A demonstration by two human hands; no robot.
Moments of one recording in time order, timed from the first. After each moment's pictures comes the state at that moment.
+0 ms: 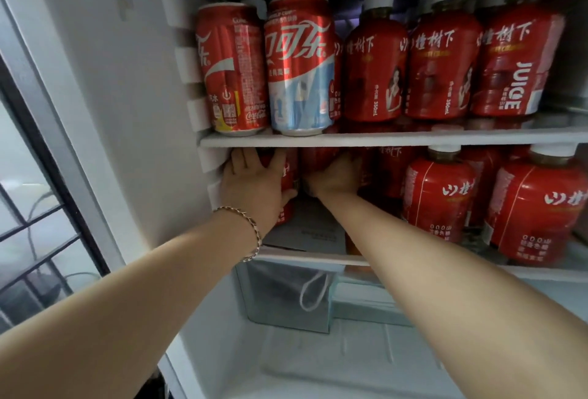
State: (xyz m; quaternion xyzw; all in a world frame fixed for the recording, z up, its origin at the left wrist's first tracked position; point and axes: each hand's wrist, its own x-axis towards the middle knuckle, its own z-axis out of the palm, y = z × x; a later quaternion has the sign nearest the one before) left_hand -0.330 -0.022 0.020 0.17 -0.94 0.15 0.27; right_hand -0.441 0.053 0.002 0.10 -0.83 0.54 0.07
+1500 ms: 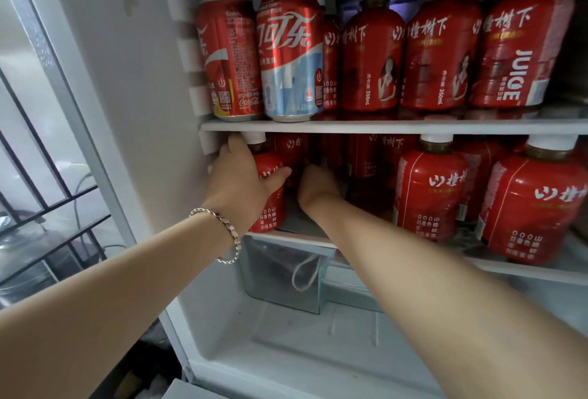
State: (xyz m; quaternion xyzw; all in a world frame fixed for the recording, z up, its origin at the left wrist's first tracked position) left_hand -0.294 0.006 0.033 0.26 -0.87 -0.20 0.35; right_hand -0.411 0.052 -0.004 0.26 -0.91 0.32 0.00
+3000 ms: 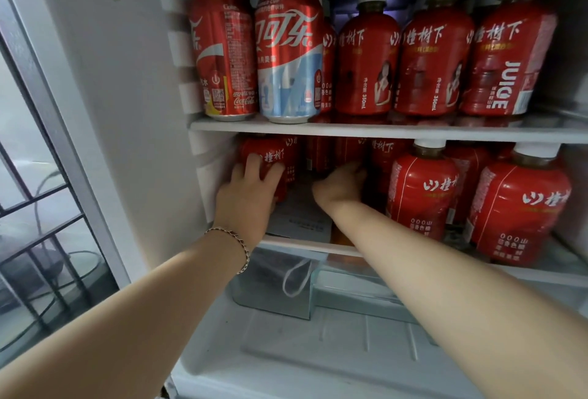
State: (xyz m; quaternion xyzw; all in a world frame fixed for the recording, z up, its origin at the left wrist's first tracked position) left_hand -0.323 -0.018 -0.016 0.12 -0.93 0.12 0.34; right_hand -0.432 0.079 -0.011 0.09 -0.86 0.51 0.00
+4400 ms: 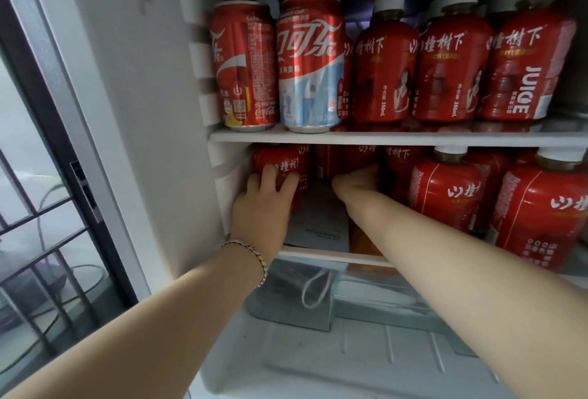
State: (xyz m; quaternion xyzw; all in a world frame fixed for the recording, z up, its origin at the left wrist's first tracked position) left_hand -0.327 -0.024 -0.022 0.11 -0.90 0.13 0.40; right_hand -0.450 0.072 0.000 0.00 -0.81 0.58 -0.01
